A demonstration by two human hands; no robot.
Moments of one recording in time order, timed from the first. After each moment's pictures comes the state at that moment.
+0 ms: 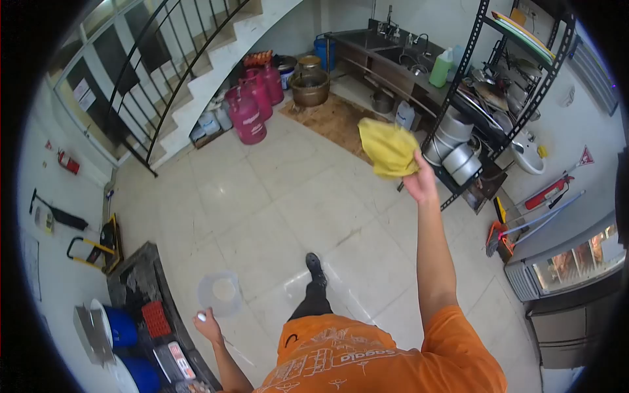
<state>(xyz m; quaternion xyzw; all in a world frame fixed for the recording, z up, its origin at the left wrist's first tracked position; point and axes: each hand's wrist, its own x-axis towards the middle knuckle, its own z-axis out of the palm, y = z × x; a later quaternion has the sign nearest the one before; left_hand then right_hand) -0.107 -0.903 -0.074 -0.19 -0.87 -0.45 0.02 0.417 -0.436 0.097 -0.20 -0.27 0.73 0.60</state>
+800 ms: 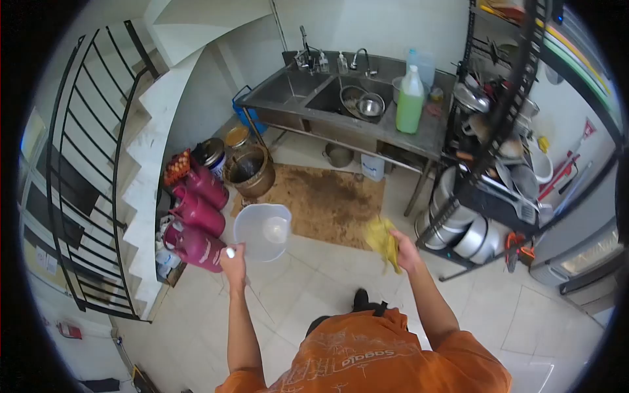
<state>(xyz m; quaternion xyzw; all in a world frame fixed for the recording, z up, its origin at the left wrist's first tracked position) 0.039 0.193 0.022 -0.44 -0.72 -0.50 -0.21 0.506 0.111 -0.028 -0.38 -0.10 0.71 0.58</state>
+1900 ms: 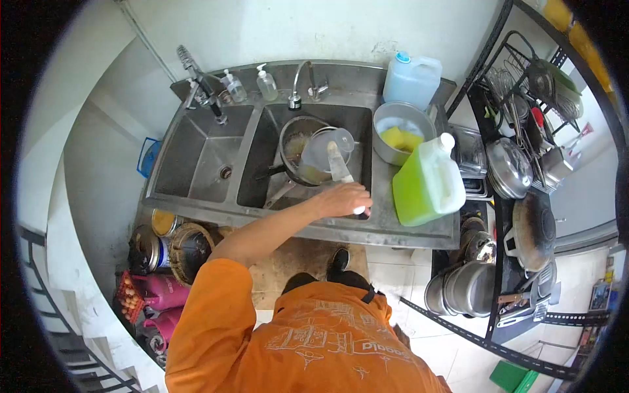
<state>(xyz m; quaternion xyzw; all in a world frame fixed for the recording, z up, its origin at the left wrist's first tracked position) 0.634 0.918 0.031 -0.94 0.23 -0.12 -0.21 0.519 0.331 -0.224 -0.71 0.18 0.36 0.57</state>
